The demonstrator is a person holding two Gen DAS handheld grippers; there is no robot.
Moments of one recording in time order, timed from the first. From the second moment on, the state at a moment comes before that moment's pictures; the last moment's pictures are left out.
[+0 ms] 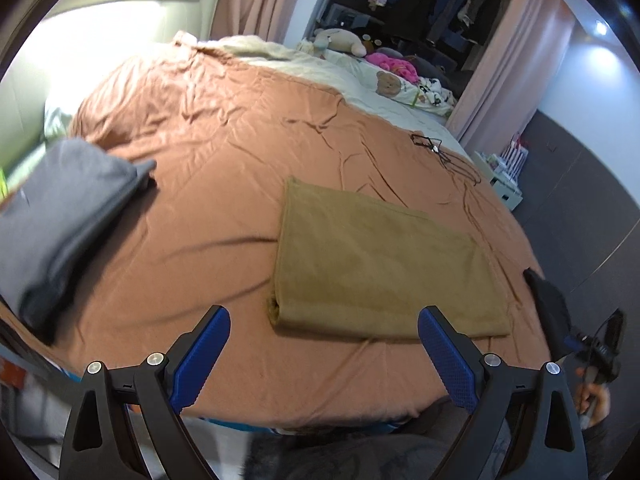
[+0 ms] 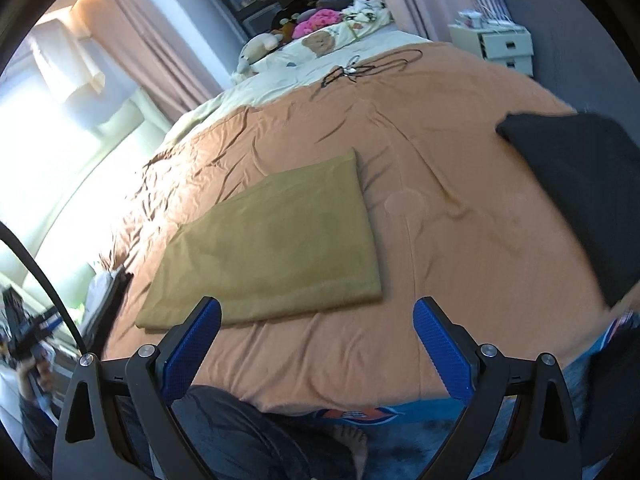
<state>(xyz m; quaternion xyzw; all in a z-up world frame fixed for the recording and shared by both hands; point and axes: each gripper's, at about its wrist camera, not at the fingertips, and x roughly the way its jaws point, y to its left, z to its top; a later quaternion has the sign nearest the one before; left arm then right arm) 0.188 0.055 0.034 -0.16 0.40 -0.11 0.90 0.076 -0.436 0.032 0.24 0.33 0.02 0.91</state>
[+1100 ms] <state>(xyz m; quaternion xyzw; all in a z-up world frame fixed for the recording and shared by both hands) 0.266 0.050 -0.140 -0.37 0.48 -0.13 0.78 0.169 -0.467 -0.091 0.42 0.37 0.05 0.83</state>
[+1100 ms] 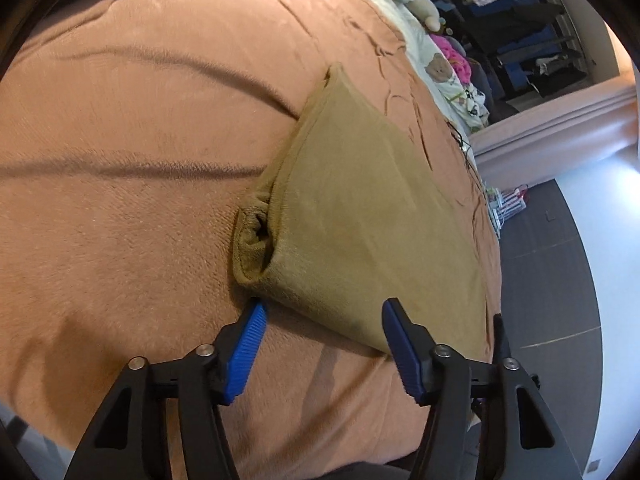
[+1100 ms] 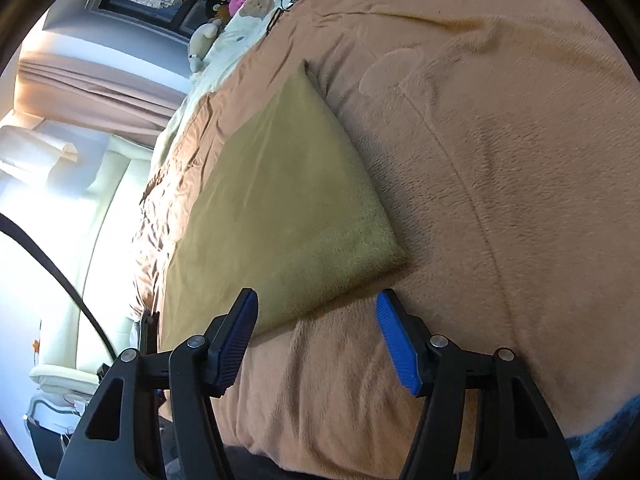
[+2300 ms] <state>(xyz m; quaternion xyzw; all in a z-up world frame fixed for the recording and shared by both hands) 0.215 0.076 -0.089 -0.39 0.41 -0.13 0.82 0.129 -0.446 -0.050 0.37 0.34 0.03 0.86</state>
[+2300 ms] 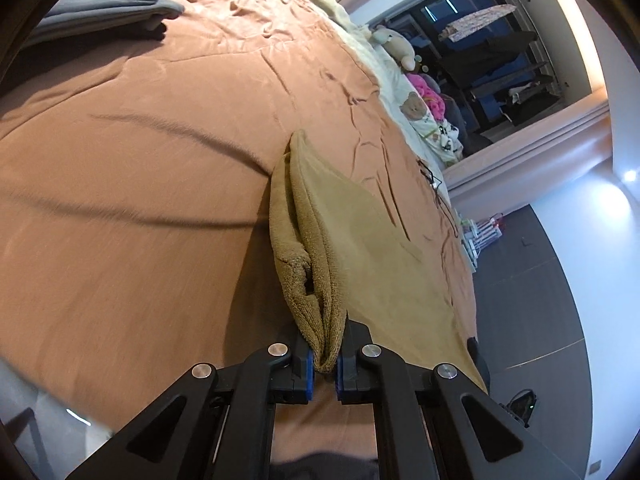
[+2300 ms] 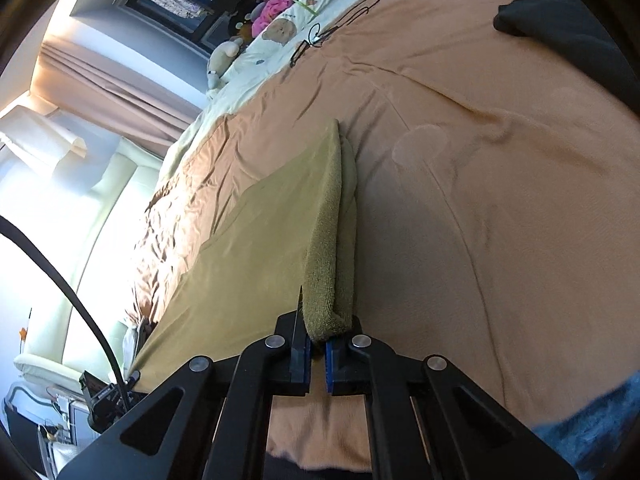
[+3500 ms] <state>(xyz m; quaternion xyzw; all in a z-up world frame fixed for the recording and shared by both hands) 0.182 0.086 -0.140 -0.47 0.40 -0.14 0.77 0.140 -0.362 0.035 0.27 0.39 0.05 0.88</state>
